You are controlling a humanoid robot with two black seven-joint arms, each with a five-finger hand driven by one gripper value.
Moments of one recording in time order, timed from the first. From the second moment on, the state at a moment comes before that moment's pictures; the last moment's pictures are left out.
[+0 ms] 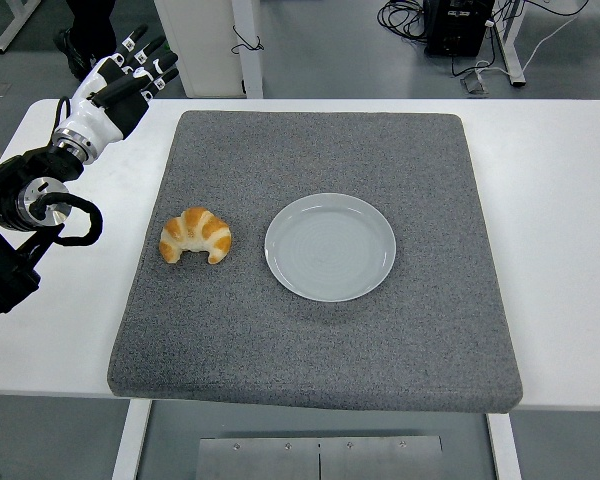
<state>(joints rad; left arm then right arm) -0.90 0.34 -0.71 -0.71 0.06 -0.24 -0.21 -0.12 0.00 0.02 0.14 -0.10 0.02 0.41</state>
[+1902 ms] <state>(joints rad) -0.94 0.55 -0.54 -0.96 0.33 -0.23 -0.20 -0.12 0.00 0.02 0.14 -0.10 0.02 0.41</state>
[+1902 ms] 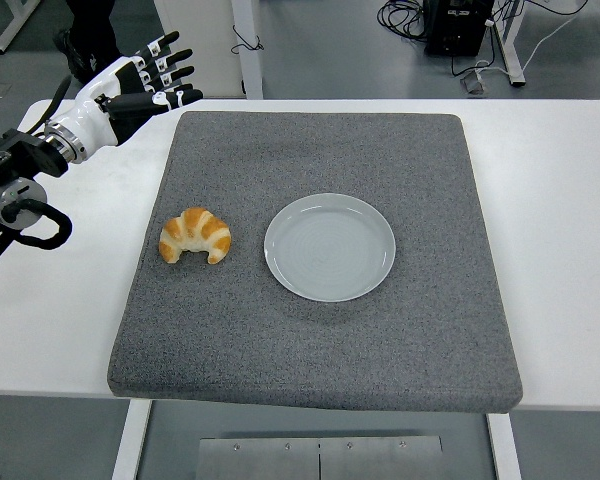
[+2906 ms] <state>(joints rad) -0.88 0.90 -0.43 -1.40 1.19 -0.07 -0.16 -0.12 0.00 0.02 0.14 -0.10 0.02 0.41</state>
